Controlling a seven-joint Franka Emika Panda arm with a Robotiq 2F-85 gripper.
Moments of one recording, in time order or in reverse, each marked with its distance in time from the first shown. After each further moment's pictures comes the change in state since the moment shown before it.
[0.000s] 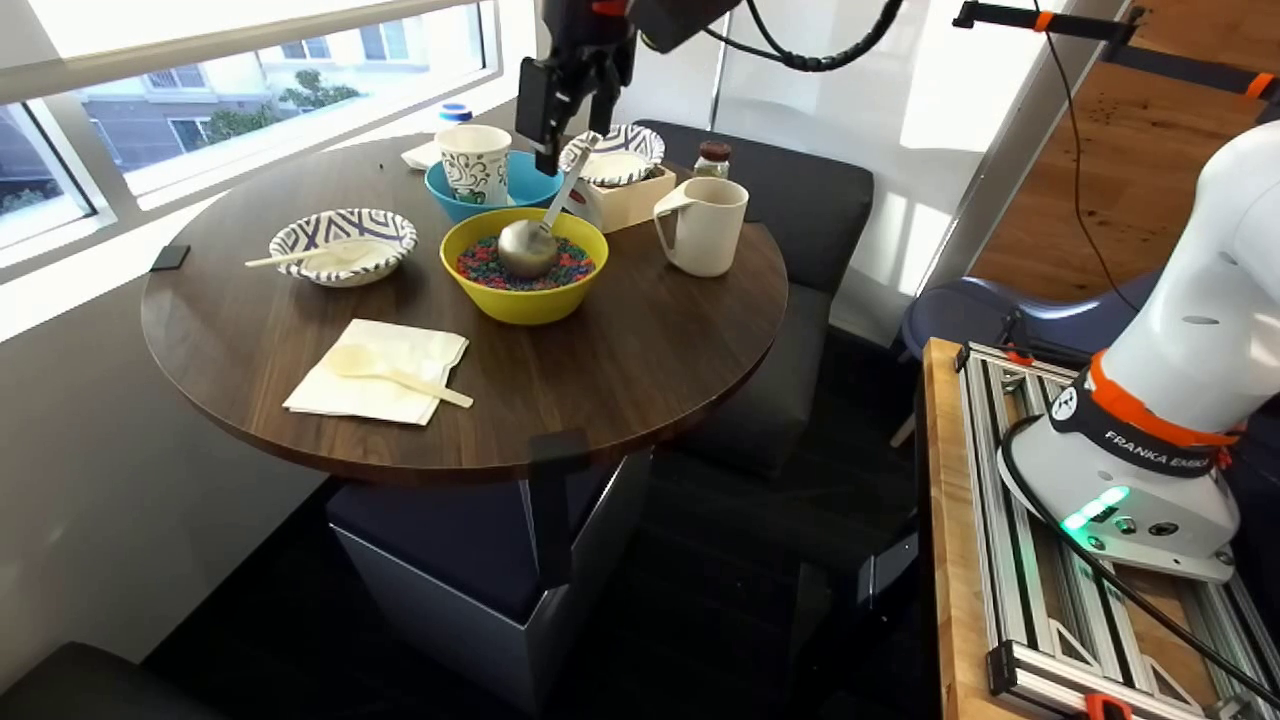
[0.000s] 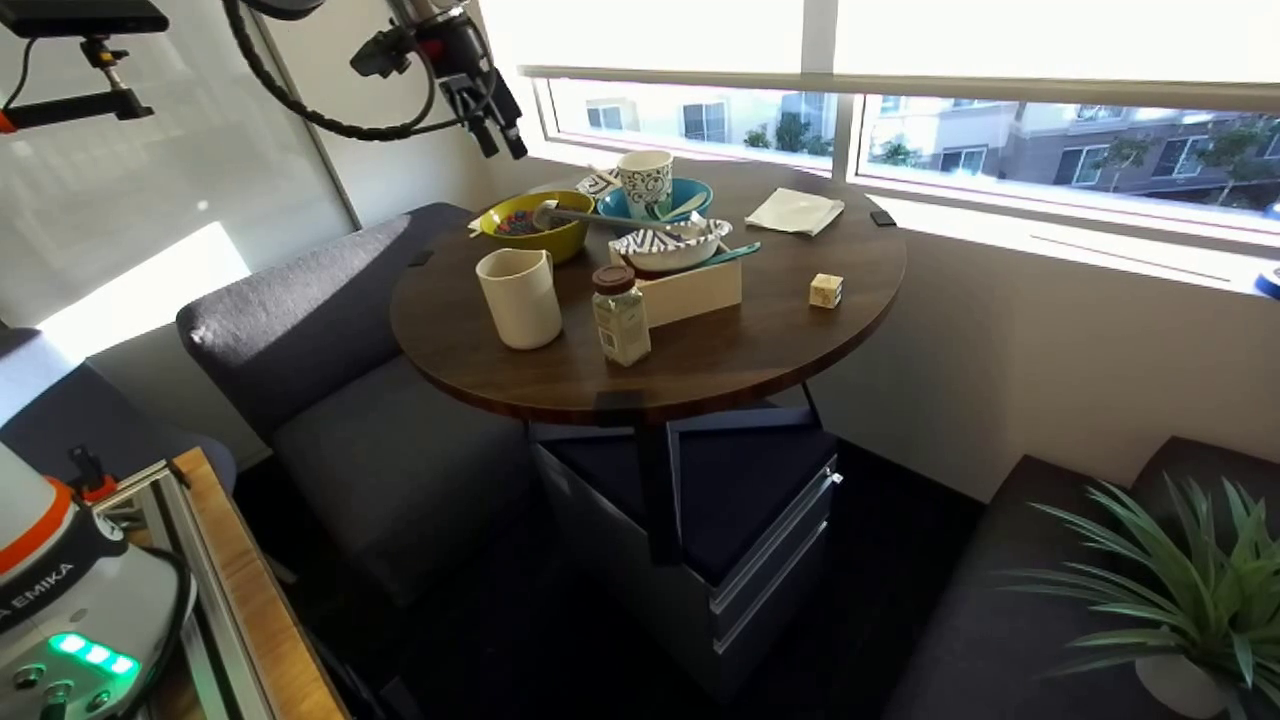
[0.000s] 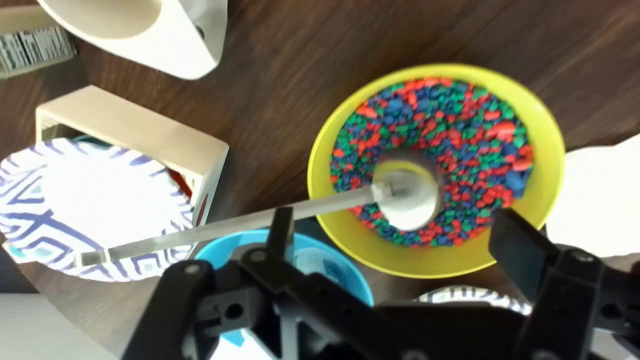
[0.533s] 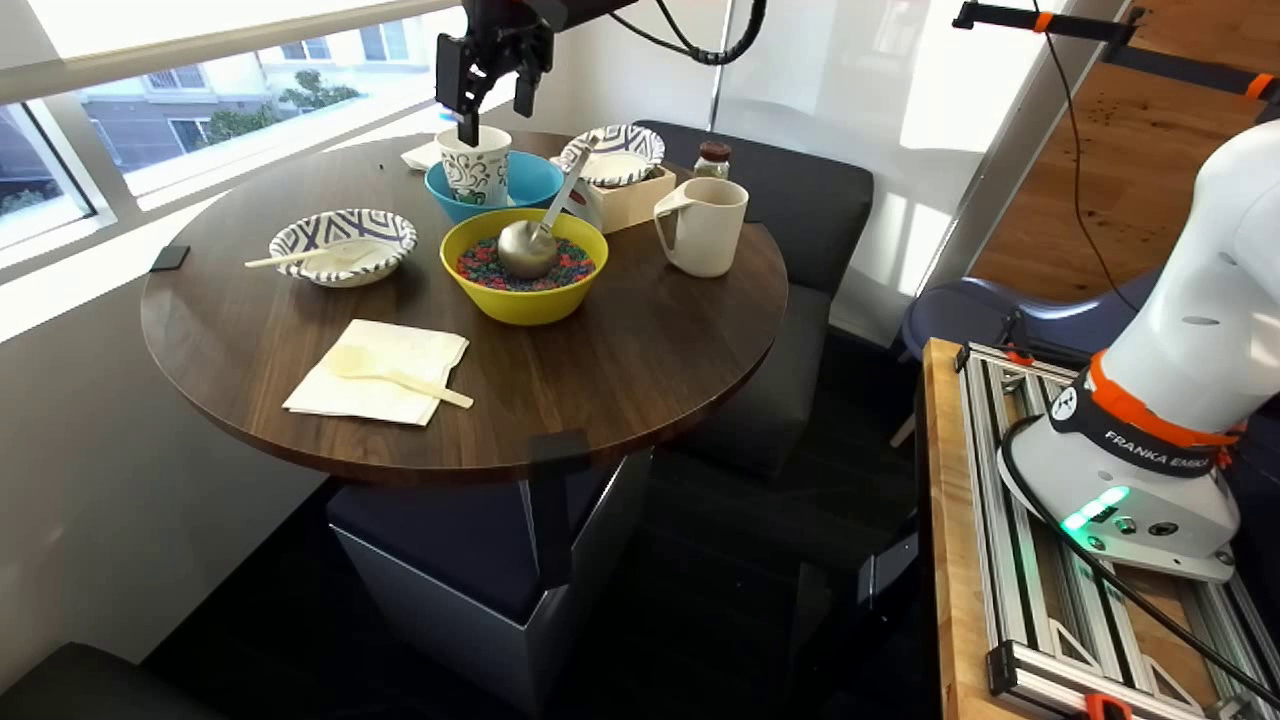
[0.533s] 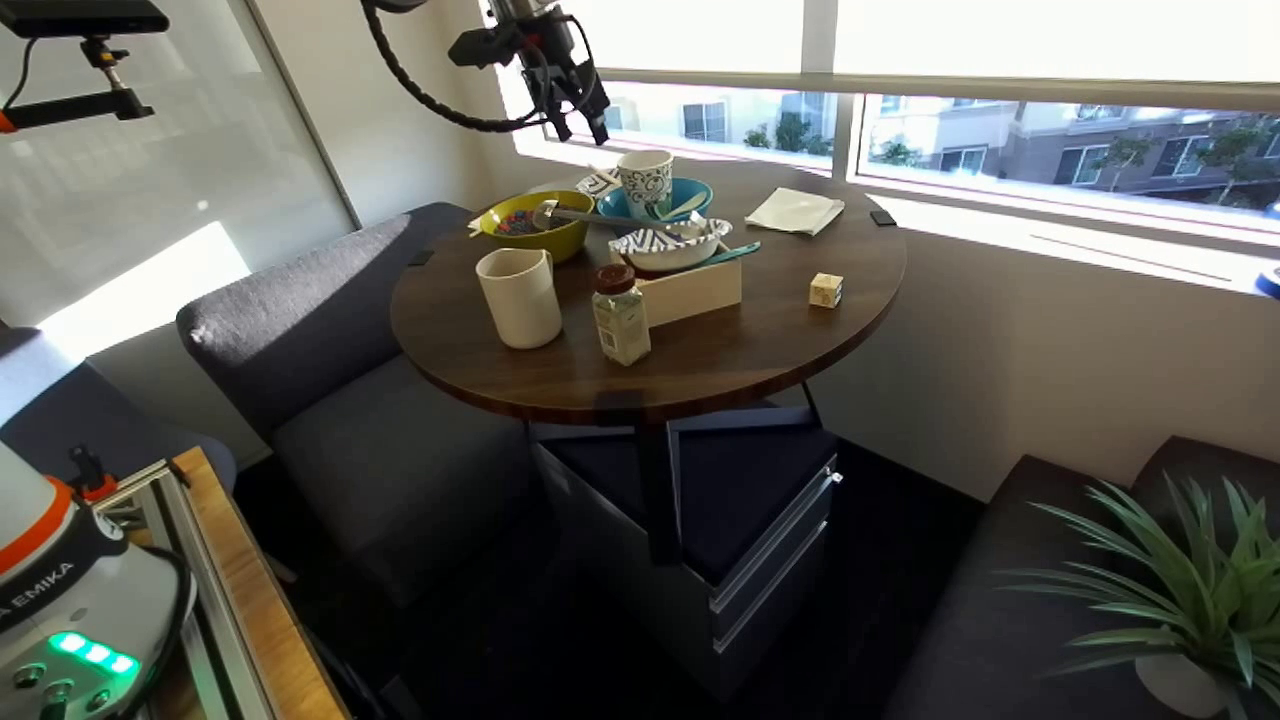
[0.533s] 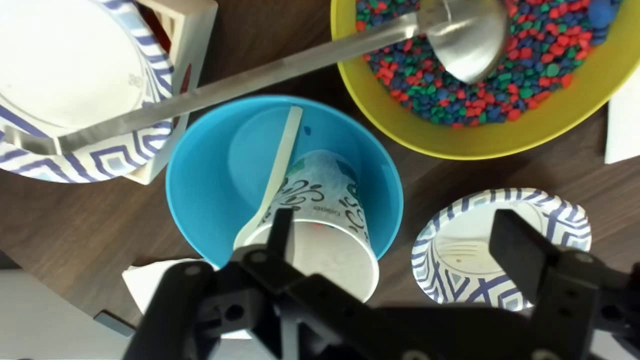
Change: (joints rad) arm 0.015 0.287 -0.093 0.357 0.068 -0.006 -0.149
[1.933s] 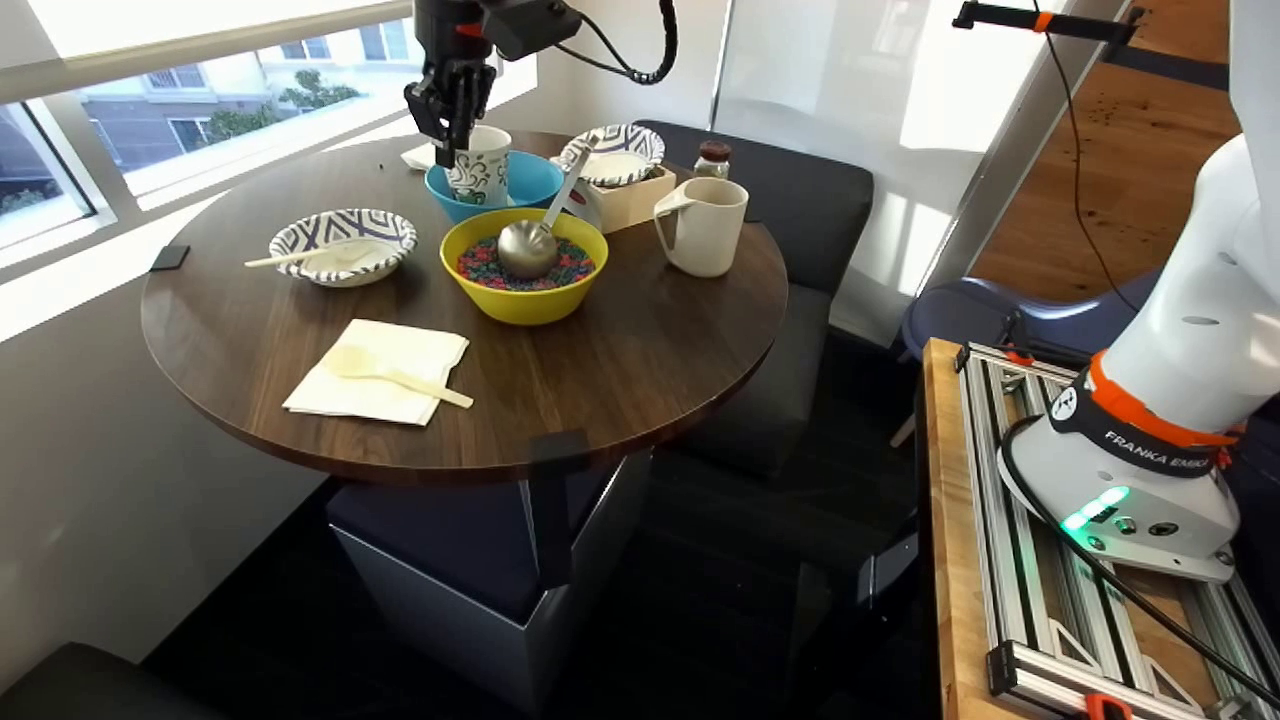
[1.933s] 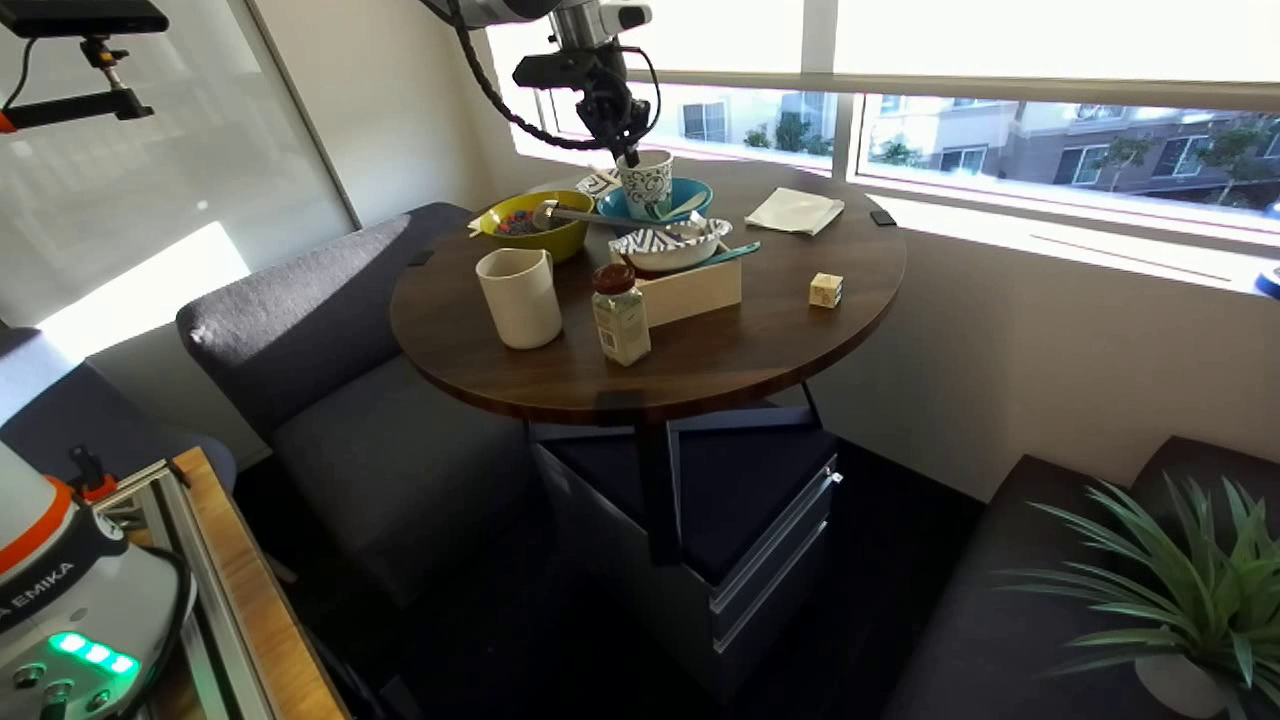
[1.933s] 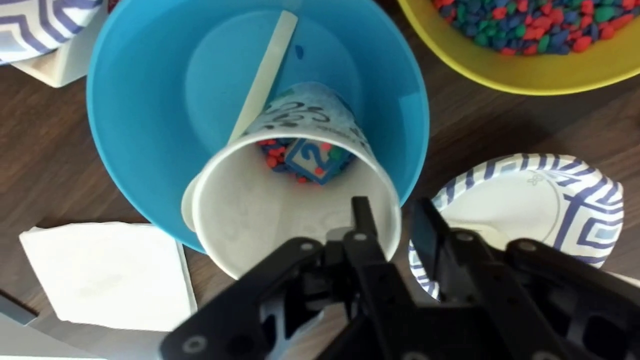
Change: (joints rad) arm -0.006 0.260 -0.033 0.306 0.122 -0.042 -0.248
